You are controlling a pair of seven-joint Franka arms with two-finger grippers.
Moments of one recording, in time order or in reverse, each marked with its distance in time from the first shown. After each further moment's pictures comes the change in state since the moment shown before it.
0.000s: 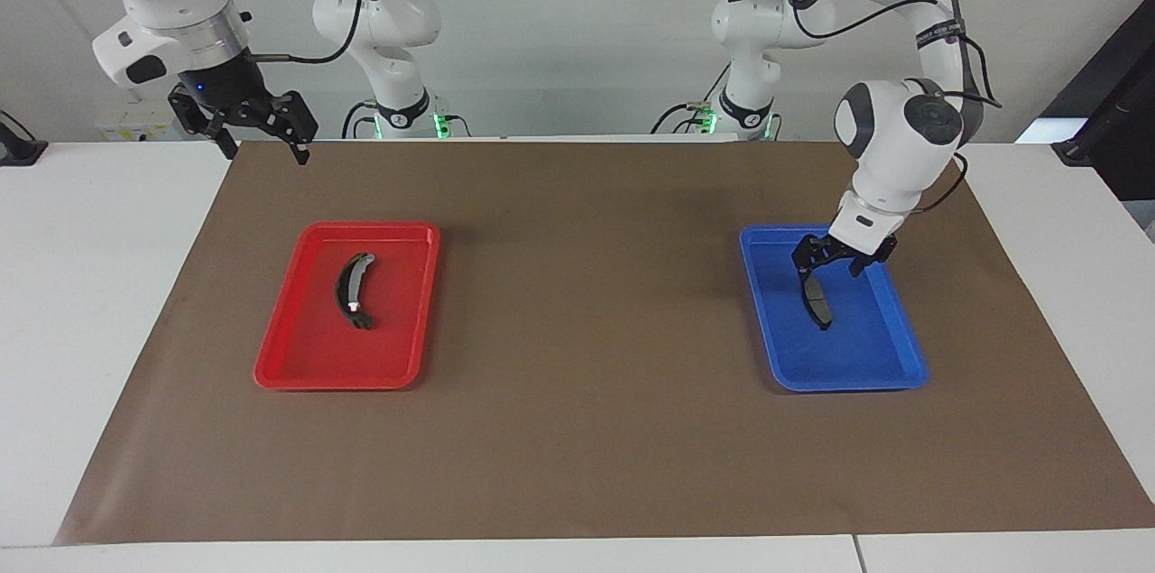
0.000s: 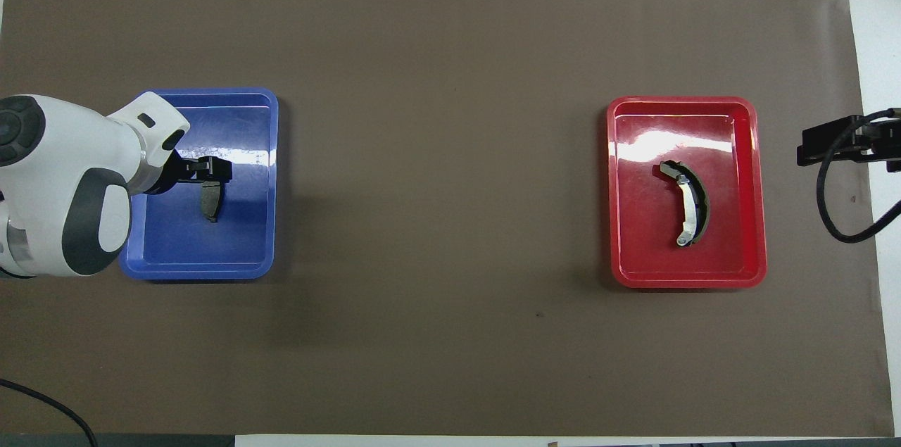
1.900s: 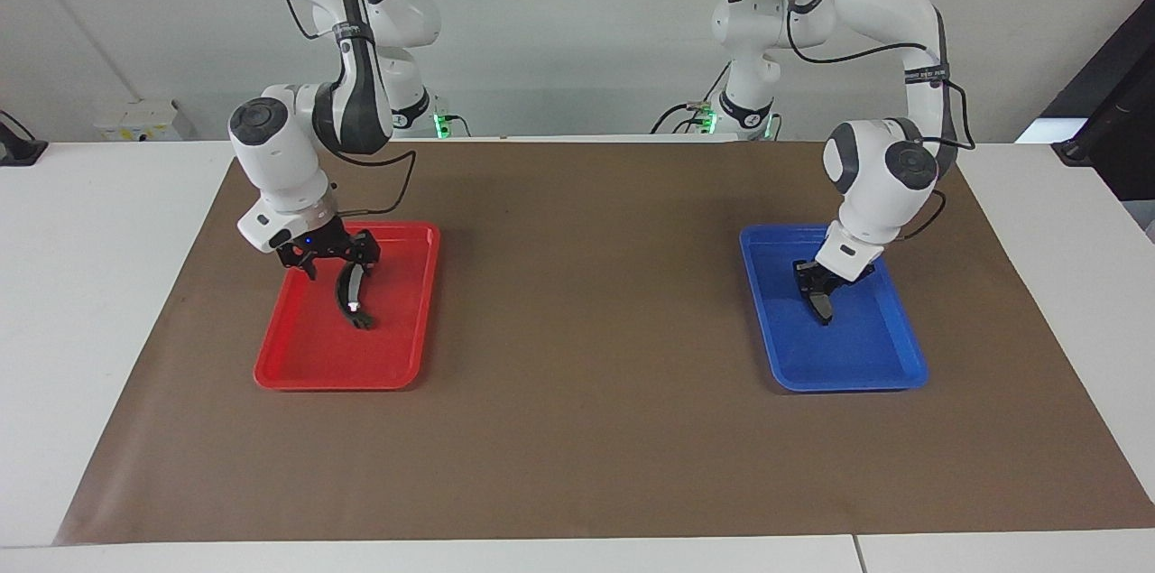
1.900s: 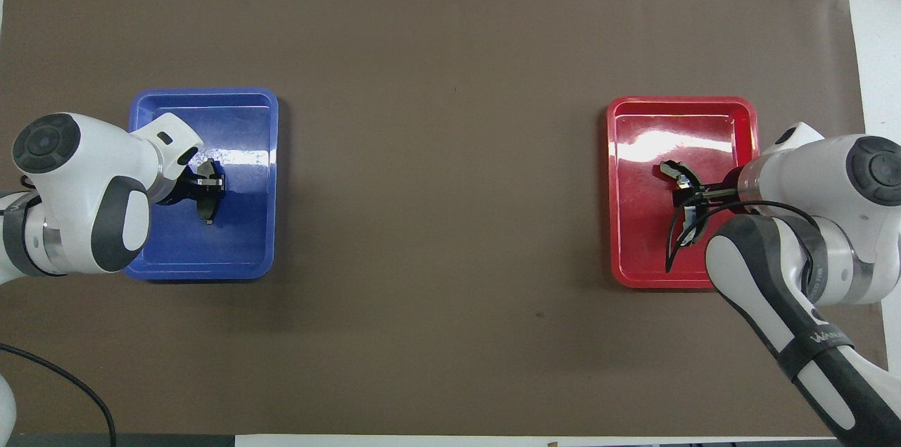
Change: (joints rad) left arm 0.025 0.076 0.005 0.000 0.000 0.010 0.063; right arm -0.026 0.089 0.005 -0.702 0.006 0.843 -0.147
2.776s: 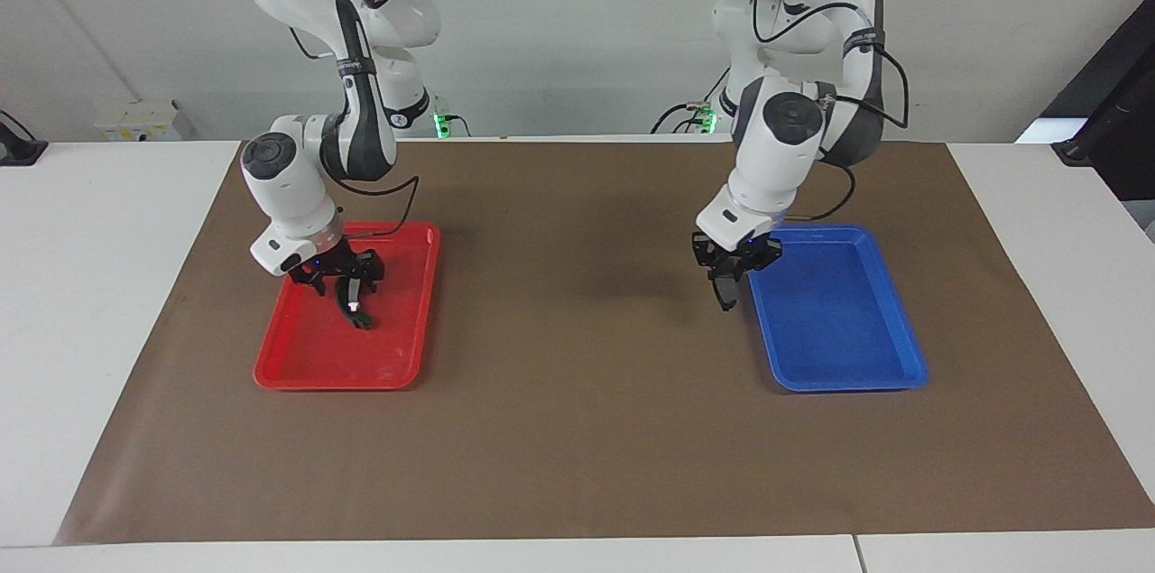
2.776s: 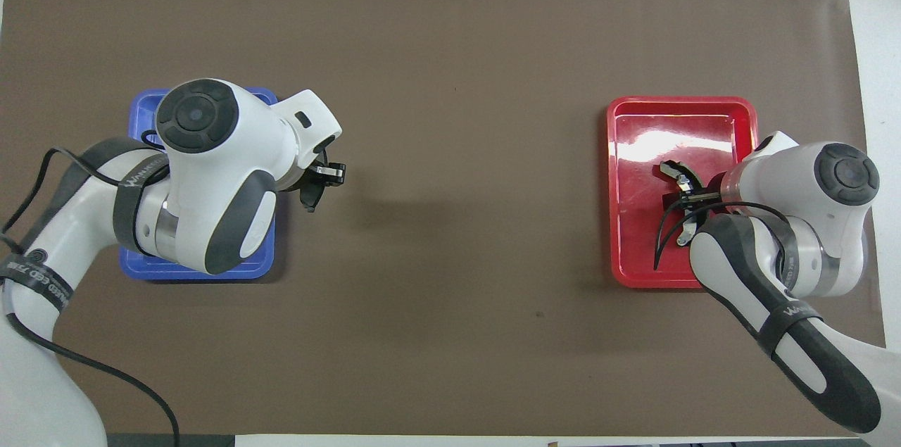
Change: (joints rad) left arm -0.381 -0.009 -0.012 0.198 -0.001 -0.150 -0.218; right arm -0.008 0.088 0.000 -0.018 0.000 0.083 -0.015
